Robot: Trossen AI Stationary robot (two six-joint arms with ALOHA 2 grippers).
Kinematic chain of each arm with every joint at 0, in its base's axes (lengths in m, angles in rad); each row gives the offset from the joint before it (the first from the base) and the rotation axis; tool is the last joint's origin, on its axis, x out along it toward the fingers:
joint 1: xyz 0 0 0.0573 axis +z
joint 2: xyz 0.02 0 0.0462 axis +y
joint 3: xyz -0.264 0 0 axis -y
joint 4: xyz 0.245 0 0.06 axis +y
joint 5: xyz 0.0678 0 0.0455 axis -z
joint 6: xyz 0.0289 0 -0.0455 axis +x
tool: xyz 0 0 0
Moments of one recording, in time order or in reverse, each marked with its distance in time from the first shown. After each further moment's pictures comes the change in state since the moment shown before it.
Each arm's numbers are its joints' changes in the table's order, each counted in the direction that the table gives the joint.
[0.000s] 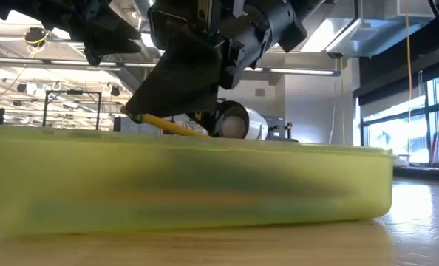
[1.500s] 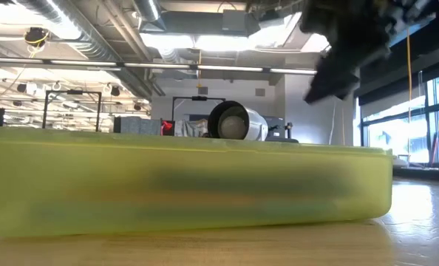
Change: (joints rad) left arm -0.578 0.530 0.254 -0.464 -0.212 -0.117; right arm 0.078 -0.708 -0.661 0.109 0.370 0.081
